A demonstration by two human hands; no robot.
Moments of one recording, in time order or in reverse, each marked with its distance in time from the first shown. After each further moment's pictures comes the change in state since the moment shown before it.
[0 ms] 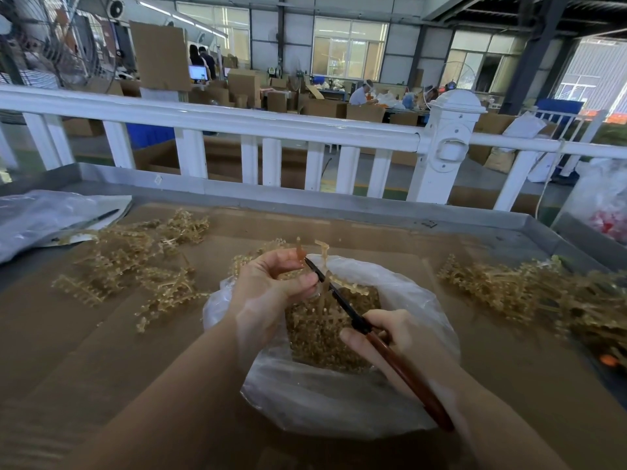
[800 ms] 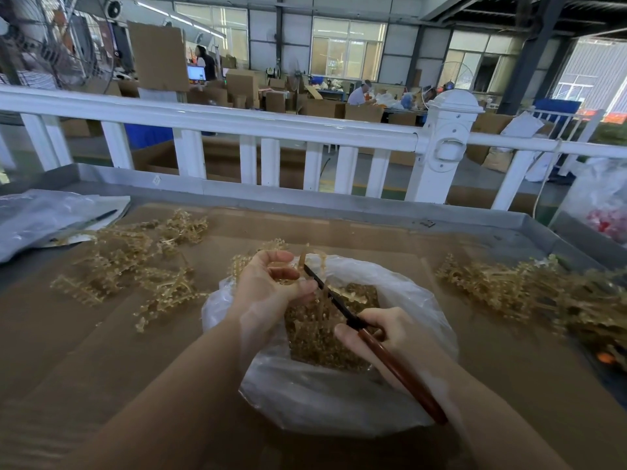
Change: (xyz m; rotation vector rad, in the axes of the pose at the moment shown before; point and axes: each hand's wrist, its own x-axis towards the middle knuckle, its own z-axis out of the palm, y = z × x) left_hand -0.002 0.000 0.001 0.095 0.021 -0.018; right_hand 0.007 0.012 0.006 0.056 0.009 -0.023
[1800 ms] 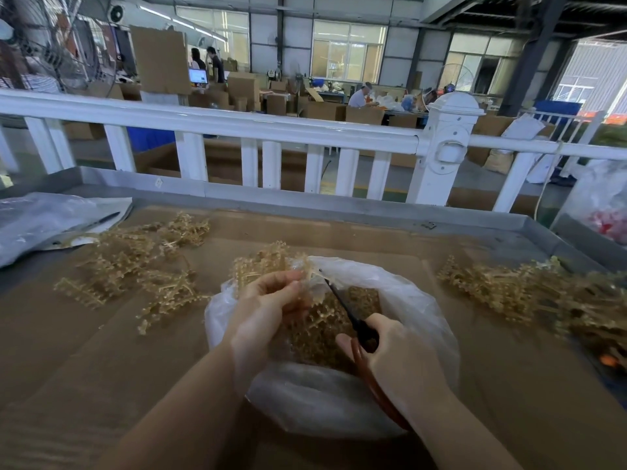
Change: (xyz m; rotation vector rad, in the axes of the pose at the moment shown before) left_hand -0.007 -0.017 -0.010 -0.028 0.043 -0.124; right_hand -0.006 0.000 0.019 -0.284 0.202 0.091
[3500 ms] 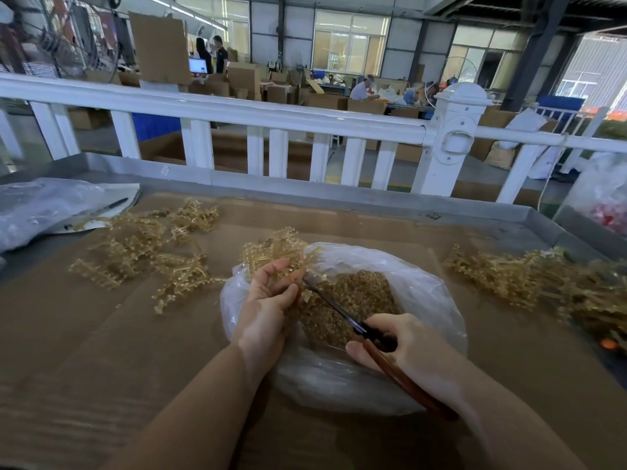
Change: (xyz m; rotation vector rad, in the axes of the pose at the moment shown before) left_hand -0.003 -0.026 -0.013 -0.232 -0.025 0.118; right_hand -0.009 0.003 -0.017 0.190 -0.317 -0.069
